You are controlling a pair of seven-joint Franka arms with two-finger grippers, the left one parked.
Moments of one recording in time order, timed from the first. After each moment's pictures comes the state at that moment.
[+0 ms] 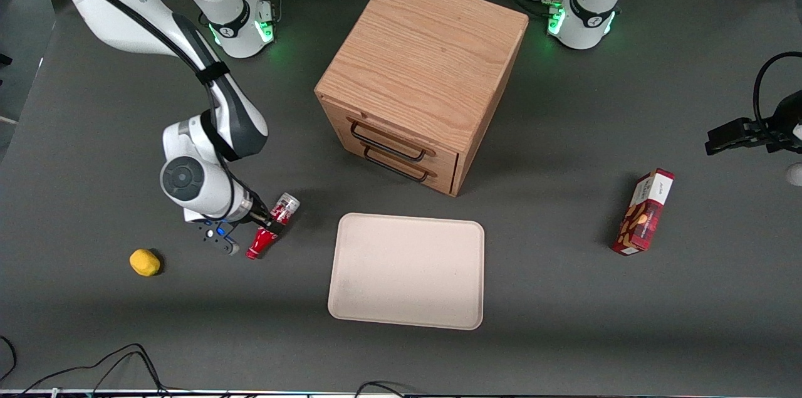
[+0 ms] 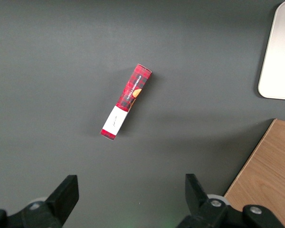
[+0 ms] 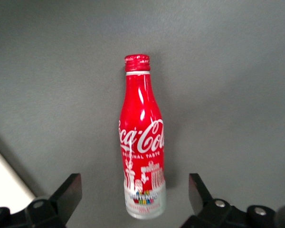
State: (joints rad) arm 0.10 0.52 0.19 -1.82 -0.14 2.26 0.99
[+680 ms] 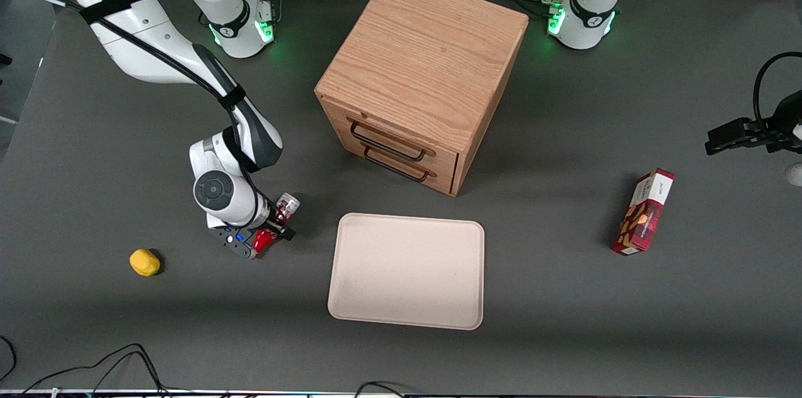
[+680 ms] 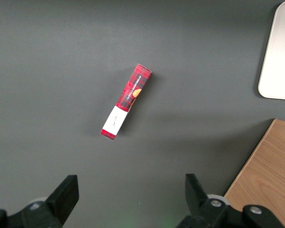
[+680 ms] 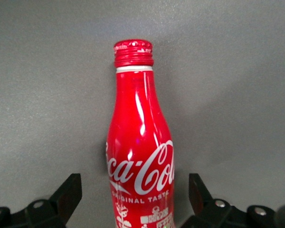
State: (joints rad) arm 0.10 0.63 0.19 -1.82 -0.21 2.36 1.05
